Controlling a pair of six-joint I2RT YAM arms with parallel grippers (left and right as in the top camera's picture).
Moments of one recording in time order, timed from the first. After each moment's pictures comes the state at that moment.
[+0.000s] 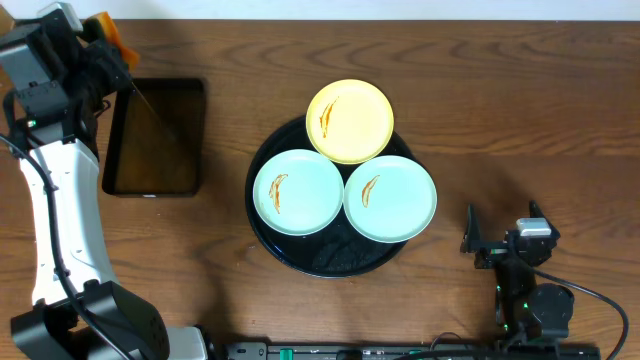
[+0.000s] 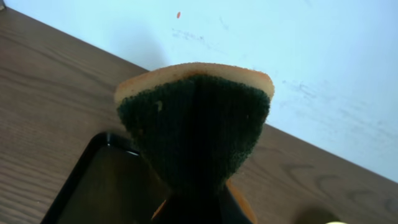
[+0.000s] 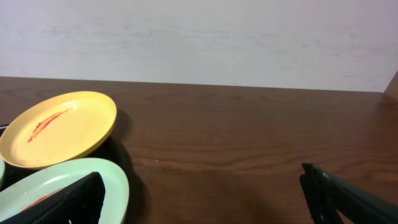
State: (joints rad) left arm 0.37 1.58 1.45 -0.39 0.34 -0.25; right arm -0.01 0.01 0.01 -0.07 -0.05 -0.03
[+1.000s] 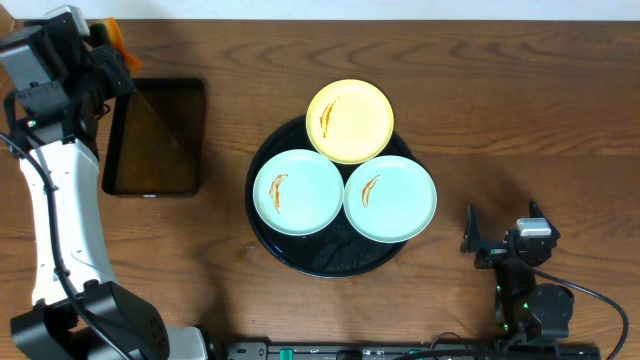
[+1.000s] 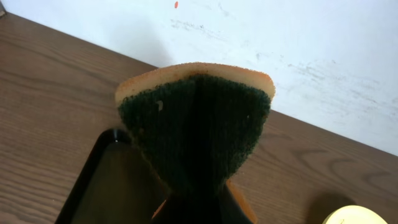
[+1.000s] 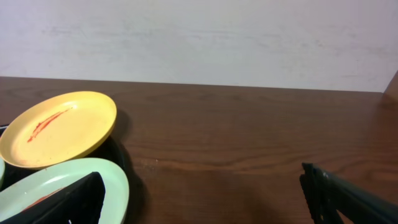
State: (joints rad) left arm 0.37 1.58 1.44 -0.43 0.34 -0.16; right arm -0.01 0.01 0.01 -0.07 -0.05 -0.03
